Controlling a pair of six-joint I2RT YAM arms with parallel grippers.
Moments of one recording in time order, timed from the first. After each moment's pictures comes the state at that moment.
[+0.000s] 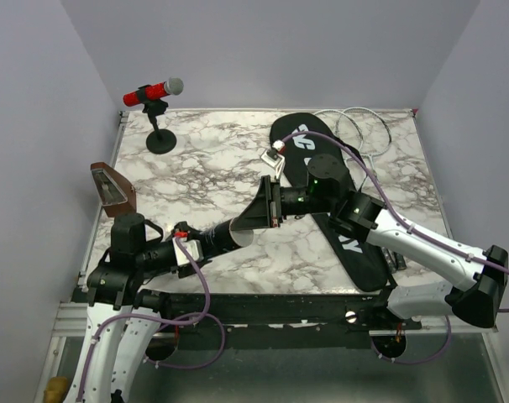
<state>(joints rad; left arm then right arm) -0.16 0.44 0.70 -0.88 0.95 0.86 0.95 1.28 1.16 -0.01 -0.62 1.02</state>
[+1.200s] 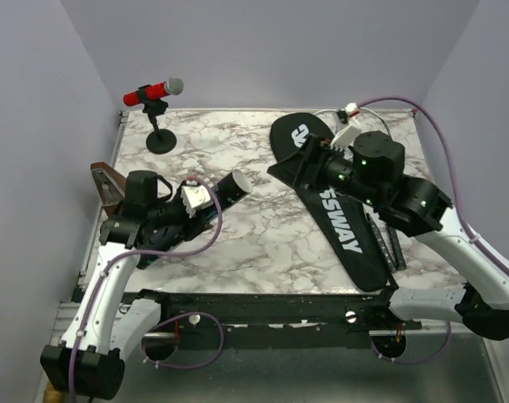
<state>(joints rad) -0.15 0.82 0.84 -0.73 0.80 0.73 0.91 1.20 1.52 -0.57 0.00 0.79</state>
